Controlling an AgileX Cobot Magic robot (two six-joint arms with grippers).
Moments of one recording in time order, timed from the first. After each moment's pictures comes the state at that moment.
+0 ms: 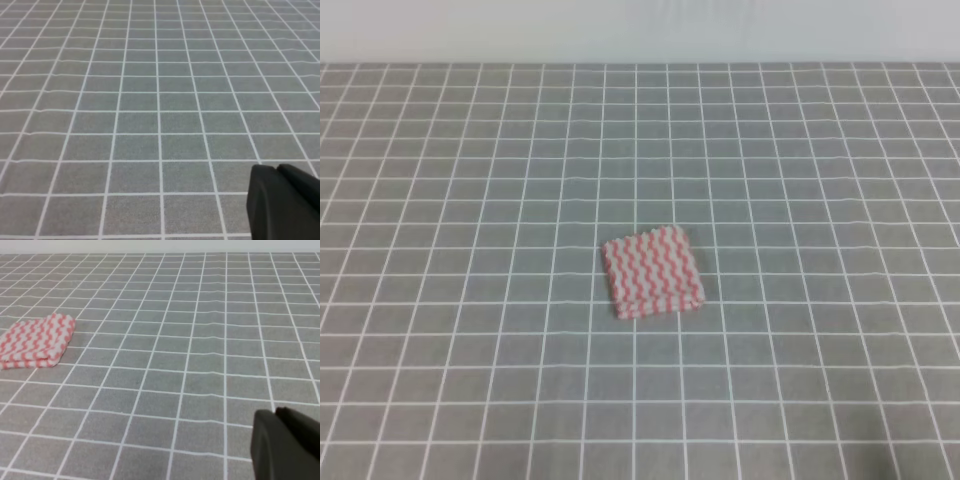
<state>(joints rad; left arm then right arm) -0.10 -0.02 0.01 -0.04 0.35 0.00 0.17 -0.02 0.01 0.10 0.34 -0.01</state>
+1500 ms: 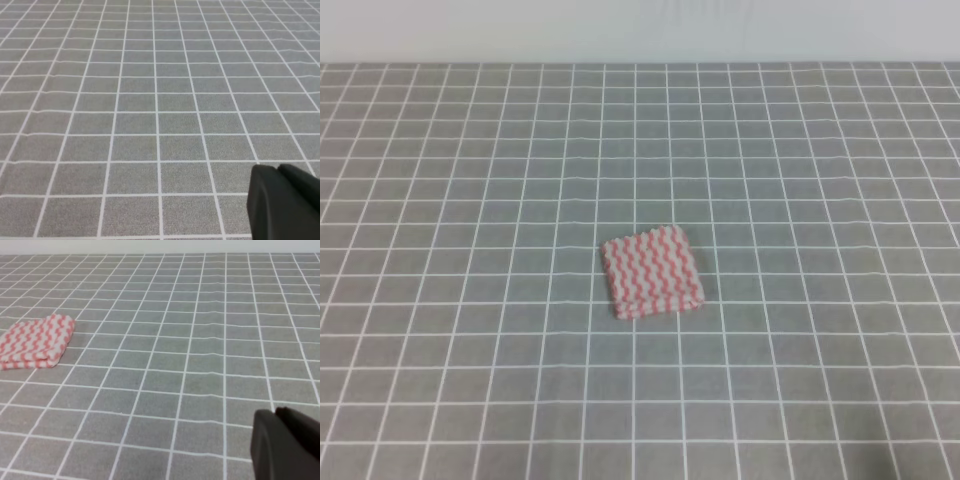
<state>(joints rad) -0.07 -0.03 0.02 -0.05 0.33 -0.01 0.17 -0.02 0.00 0.10 0.34 -0.01</state>
